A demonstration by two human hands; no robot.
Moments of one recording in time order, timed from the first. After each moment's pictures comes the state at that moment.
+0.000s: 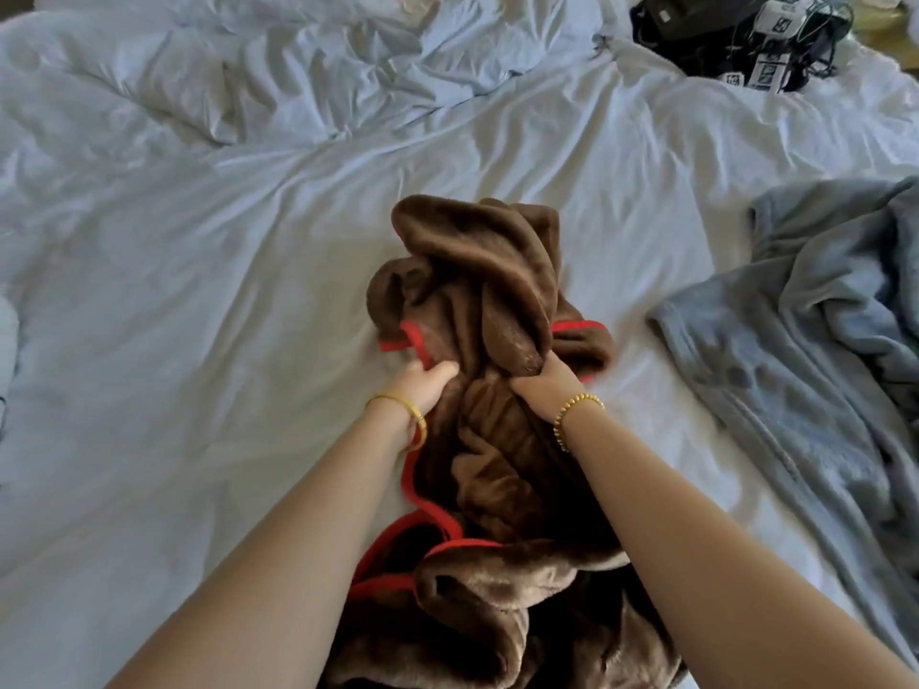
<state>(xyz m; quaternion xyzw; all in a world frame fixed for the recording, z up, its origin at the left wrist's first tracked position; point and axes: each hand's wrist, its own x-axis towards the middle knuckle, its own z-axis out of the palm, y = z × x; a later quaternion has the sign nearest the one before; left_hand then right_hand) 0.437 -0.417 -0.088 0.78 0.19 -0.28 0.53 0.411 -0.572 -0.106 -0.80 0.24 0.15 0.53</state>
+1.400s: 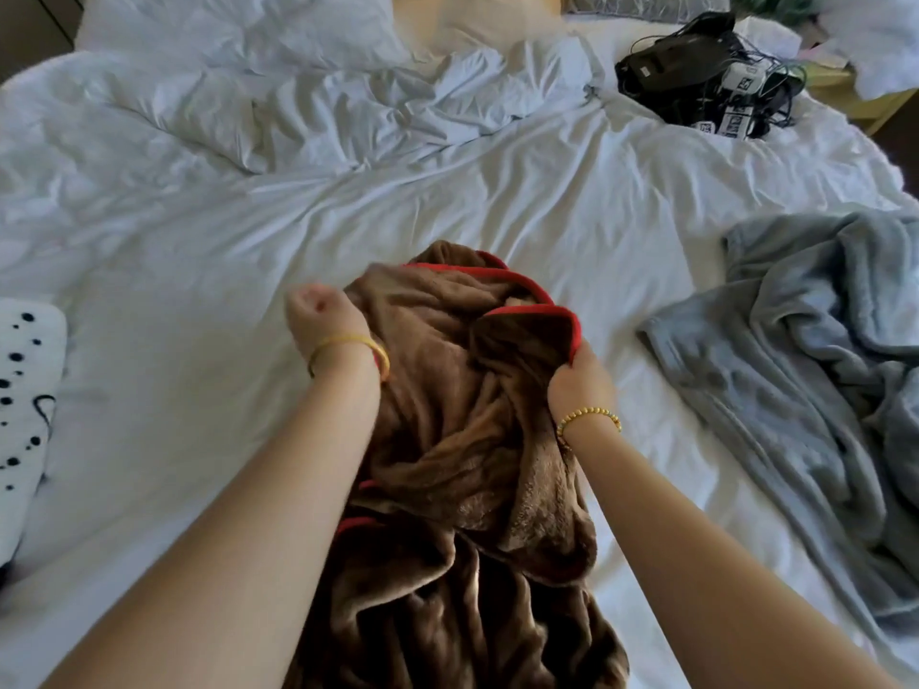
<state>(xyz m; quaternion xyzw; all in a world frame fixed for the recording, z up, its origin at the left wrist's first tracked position) 0.454 -0.360 0.017 0.75 0.34 0.15 0.55 0.381 -0.551 -0.043 -0.86 0.35 0.00 0.37</state>
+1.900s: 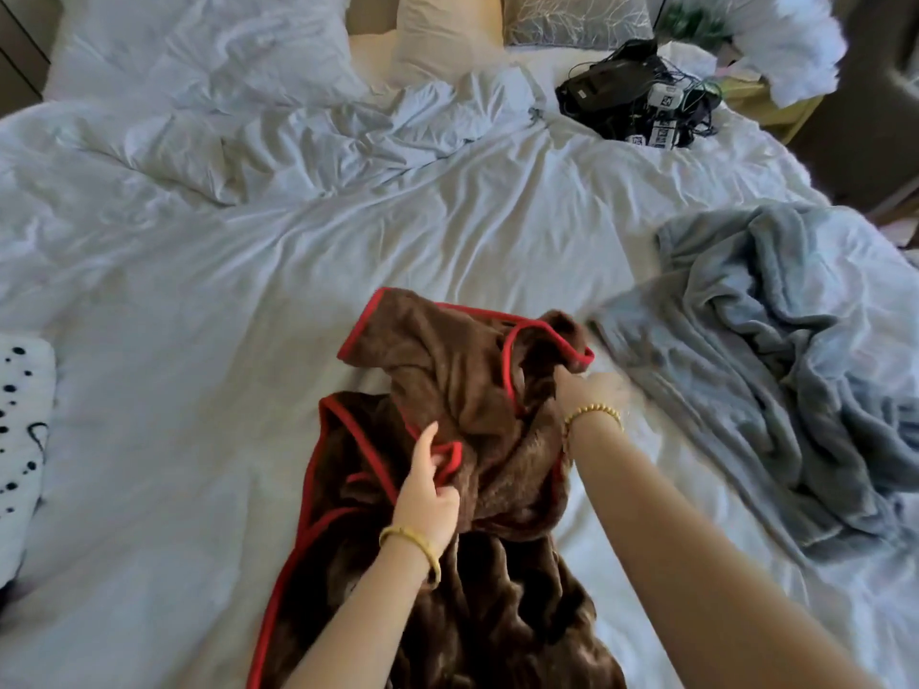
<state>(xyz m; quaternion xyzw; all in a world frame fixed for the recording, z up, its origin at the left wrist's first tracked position) 0.282 -0.396 -0.049 0.81 0.06 -0.26 0.52 0.335 -0.578 -0.010 -0.75 0.50 0.03 0.43</state>
